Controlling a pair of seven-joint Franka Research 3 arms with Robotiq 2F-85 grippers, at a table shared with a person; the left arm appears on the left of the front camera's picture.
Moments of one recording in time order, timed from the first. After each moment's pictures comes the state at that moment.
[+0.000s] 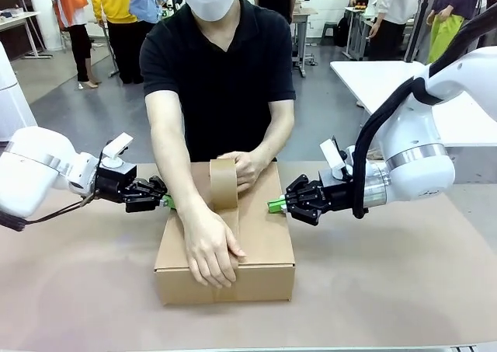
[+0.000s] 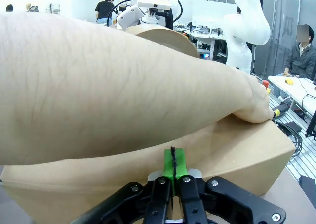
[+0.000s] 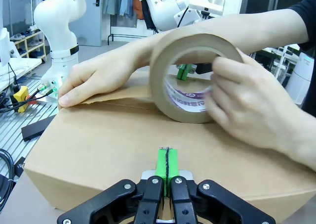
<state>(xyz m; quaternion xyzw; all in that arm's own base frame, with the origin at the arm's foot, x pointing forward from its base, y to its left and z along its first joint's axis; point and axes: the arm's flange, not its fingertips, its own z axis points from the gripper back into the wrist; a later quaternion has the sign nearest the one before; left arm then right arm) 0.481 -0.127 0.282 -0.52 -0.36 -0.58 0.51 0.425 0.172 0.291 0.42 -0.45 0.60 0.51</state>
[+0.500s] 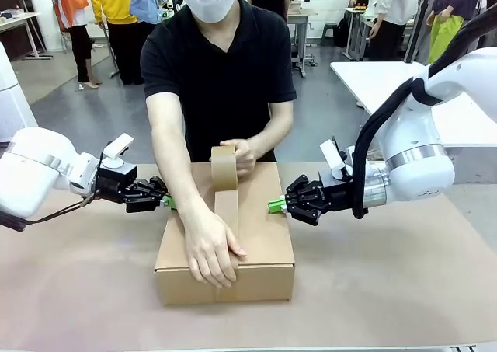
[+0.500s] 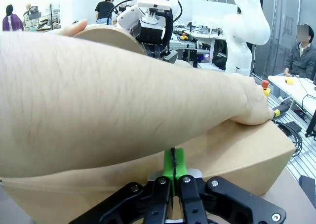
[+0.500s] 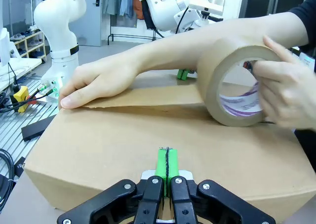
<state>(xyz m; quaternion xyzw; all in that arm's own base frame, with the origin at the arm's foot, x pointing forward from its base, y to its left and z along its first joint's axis) 0.481 -0.127 0.282 -0.52 -0.36 -0.58 0.51 0.425 0.172 0.291 0.42 -0.45 0.60 0.51</state>
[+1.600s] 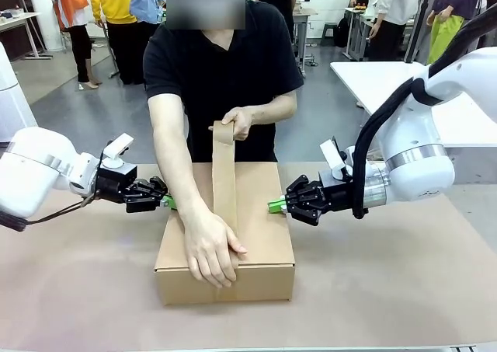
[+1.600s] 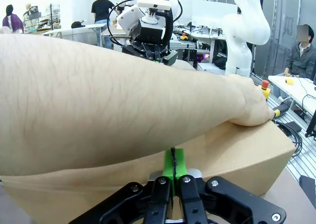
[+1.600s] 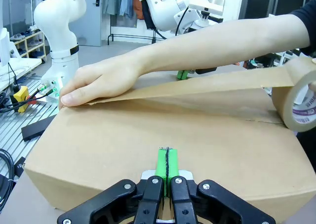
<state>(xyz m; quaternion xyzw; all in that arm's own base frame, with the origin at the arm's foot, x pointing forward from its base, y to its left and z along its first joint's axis) 0.481 -0.127 0.282 -0.52 -0.36 -0.58 0.51 0.425 0.172 0.291 0.42 -0.45 0.60 0.51</state>
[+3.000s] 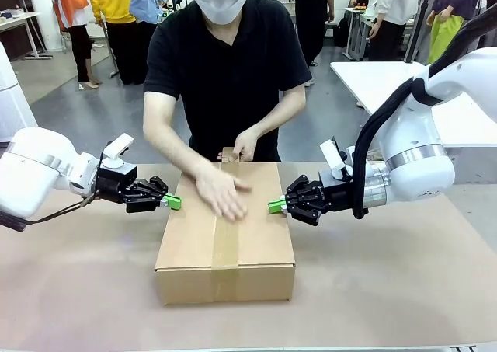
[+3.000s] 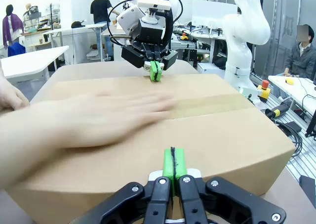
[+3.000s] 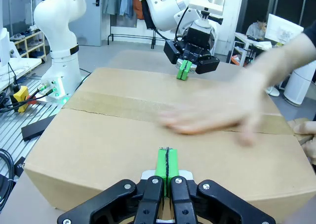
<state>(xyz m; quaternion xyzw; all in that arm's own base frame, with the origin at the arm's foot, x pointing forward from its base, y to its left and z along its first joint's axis) 0.481 -0.127 0.282 -0.52 -0.36 -0.58 0.51 0.425 0.172 0.291 0.41 -0.45 0.60 0.51</state>
